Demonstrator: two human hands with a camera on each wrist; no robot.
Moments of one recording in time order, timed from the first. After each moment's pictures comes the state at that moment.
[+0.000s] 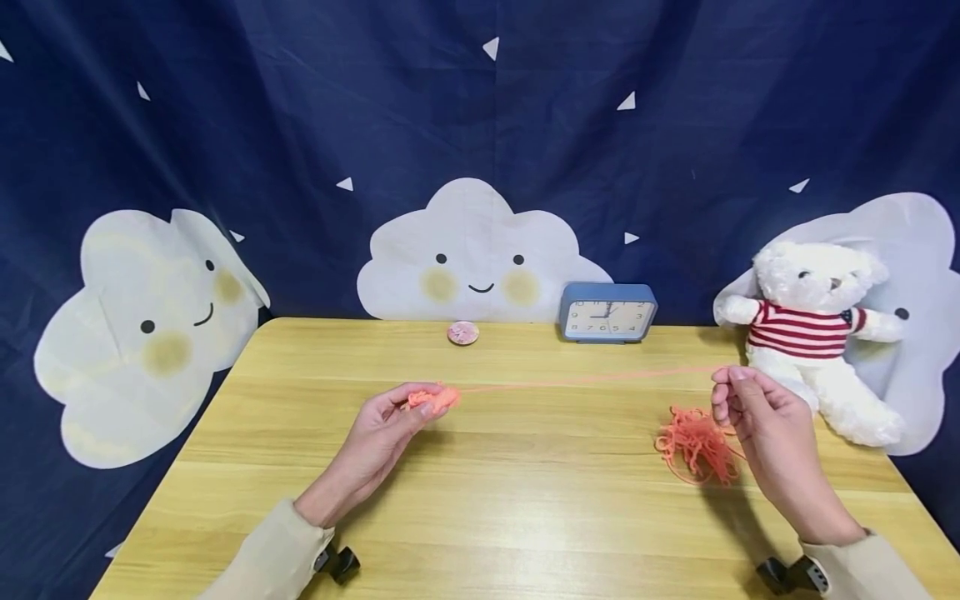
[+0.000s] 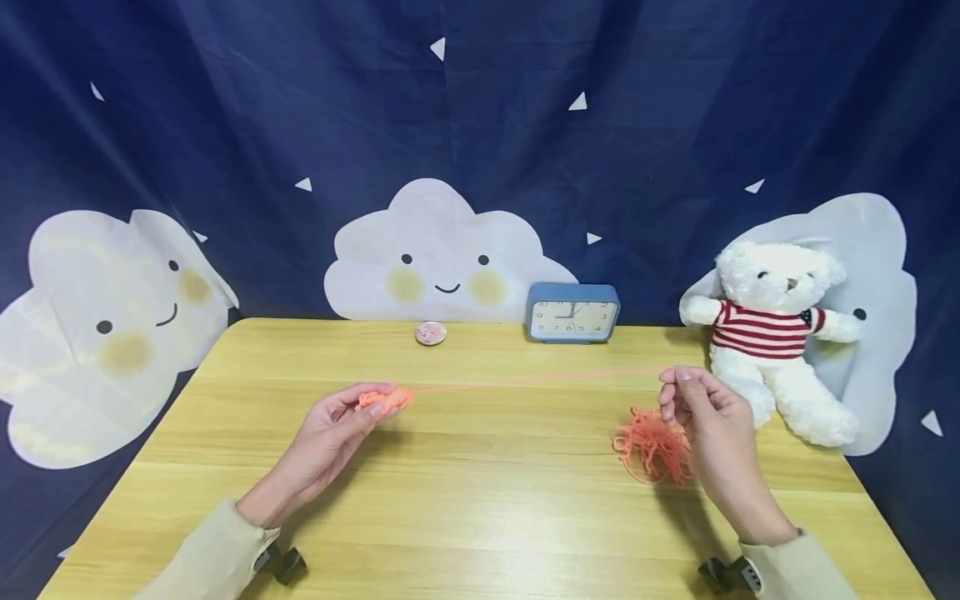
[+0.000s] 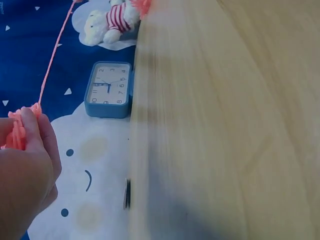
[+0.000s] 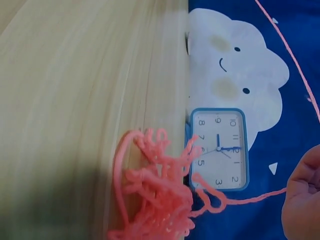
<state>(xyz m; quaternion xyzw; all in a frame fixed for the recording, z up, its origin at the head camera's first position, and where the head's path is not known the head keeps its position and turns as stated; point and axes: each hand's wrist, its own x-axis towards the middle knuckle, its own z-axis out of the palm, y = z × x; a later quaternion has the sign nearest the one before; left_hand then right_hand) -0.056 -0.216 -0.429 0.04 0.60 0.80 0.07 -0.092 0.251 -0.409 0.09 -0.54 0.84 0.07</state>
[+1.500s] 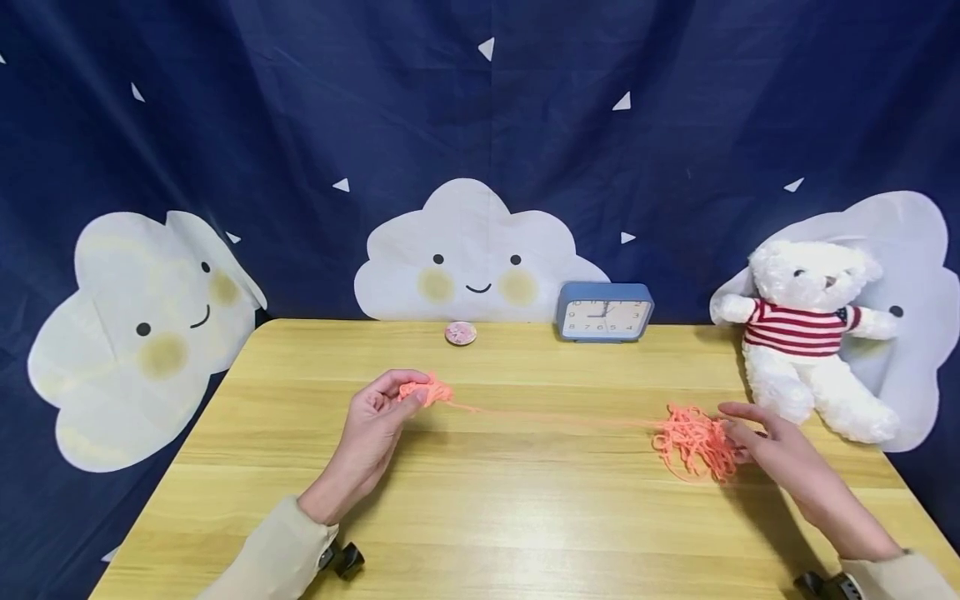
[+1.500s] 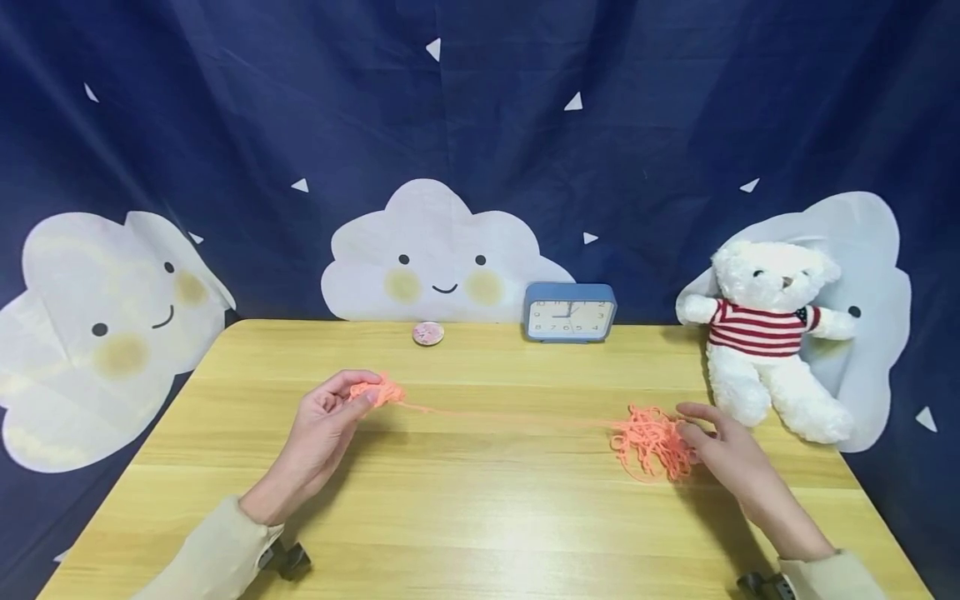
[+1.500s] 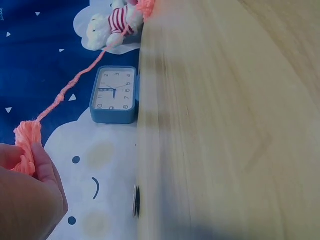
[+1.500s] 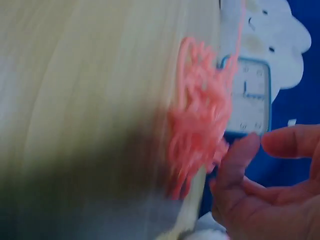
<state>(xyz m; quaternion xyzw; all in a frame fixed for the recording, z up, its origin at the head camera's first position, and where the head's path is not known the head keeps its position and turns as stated) -0.064 -0.210 -0.427 0.01 0.59 0.81 -0.03 -0.091 0.308 -0.433 0.01 -0.88 0.46 -0.10</state>
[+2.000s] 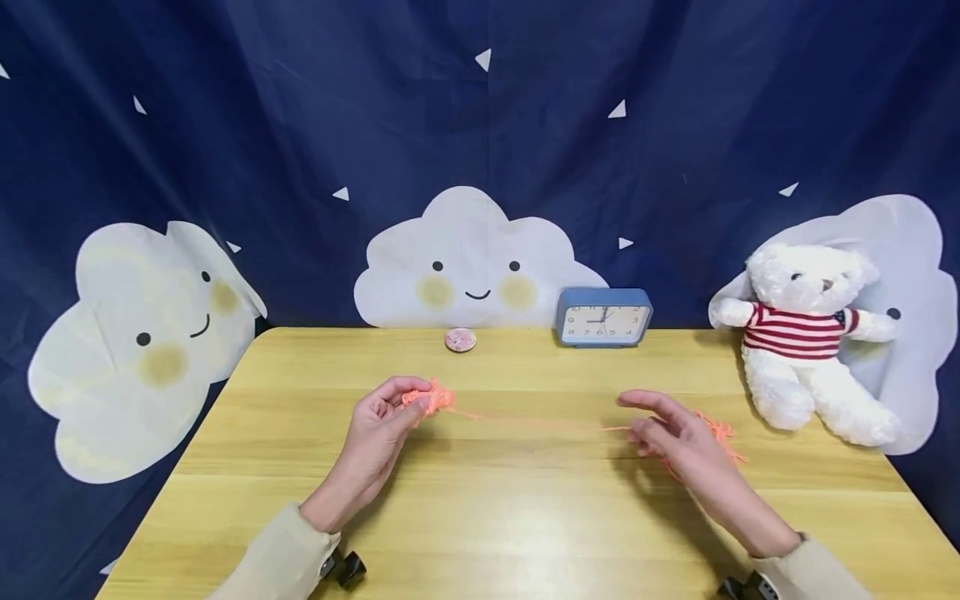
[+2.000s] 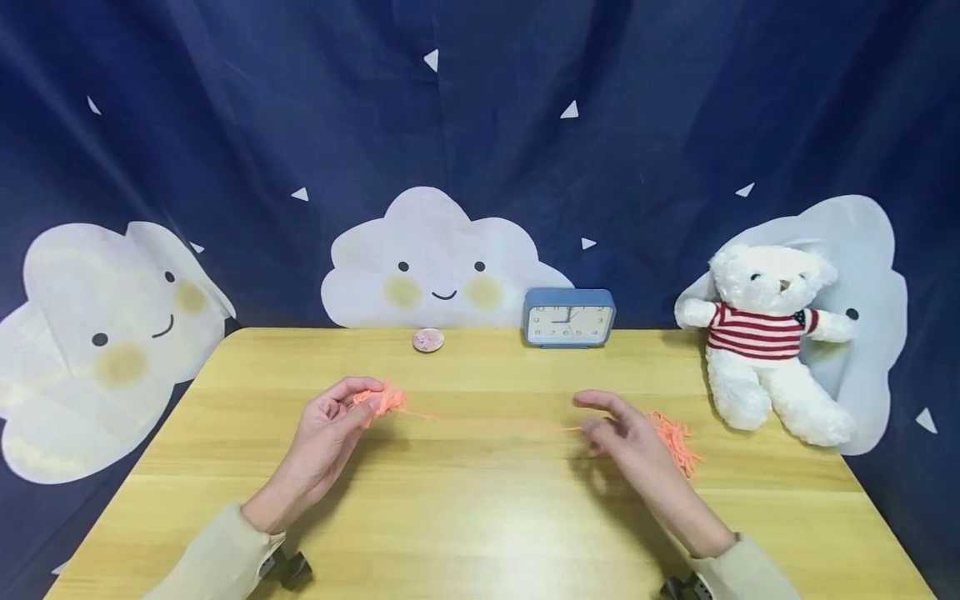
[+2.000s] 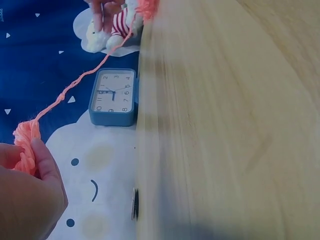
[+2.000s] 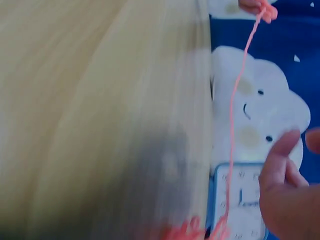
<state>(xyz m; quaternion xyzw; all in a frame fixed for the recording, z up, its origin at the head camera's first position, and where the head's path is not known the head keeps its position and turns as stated) -0.065 -0.208 -0.426 0.00 0.58 0.82 -0.01 -0.079 0.202 -0.427 0.09 -0.75 0.65 -0.09</state>
